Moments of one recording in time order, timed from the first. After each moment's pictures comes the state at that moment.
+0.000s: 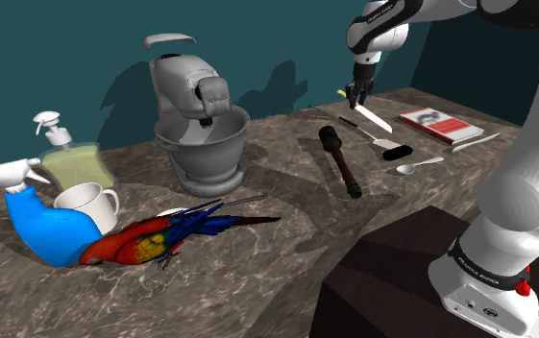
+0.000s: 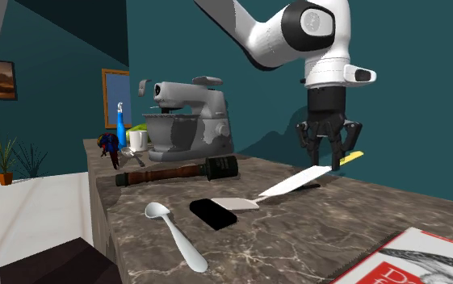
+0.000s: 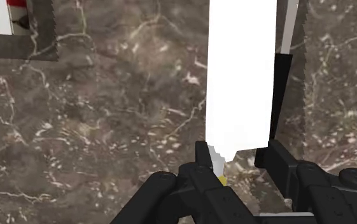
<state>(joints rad) -0.43 0.26 -0.11 -1.82 0.01 2.10 -0.29</state>
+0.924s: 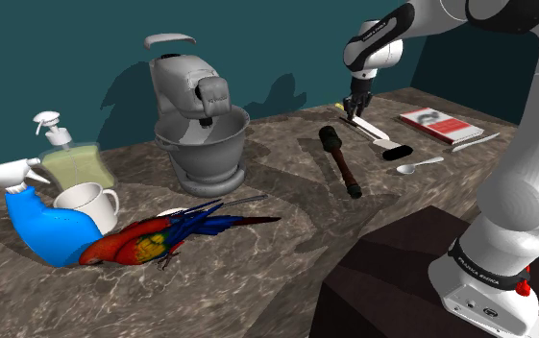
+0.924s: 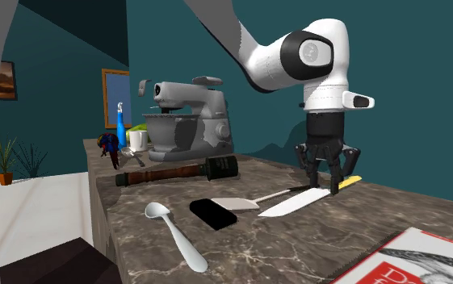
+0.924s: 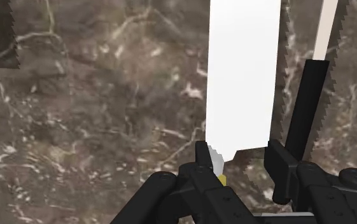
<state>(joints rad) -0.43 0.32 -0.11 -1.88 0.02 2.22 -0.30</state>
